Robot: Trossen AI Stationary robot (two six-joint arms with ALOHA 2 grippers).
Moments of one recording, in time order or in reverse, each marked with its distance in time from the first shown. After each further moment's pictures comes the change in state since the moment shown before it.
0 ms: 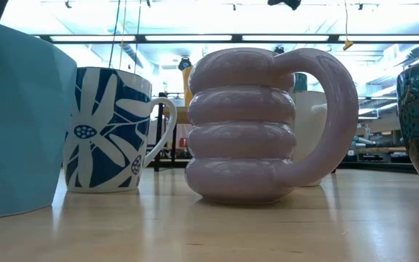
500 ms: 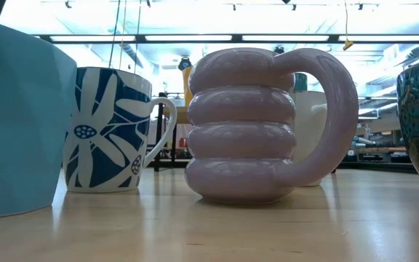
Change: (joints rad) left arm -0.119 0.005 -0.001 -0.003 -0.081 -0.062; right arm -0.012 -0.009 0.000 0.084 -0.101 -0.075
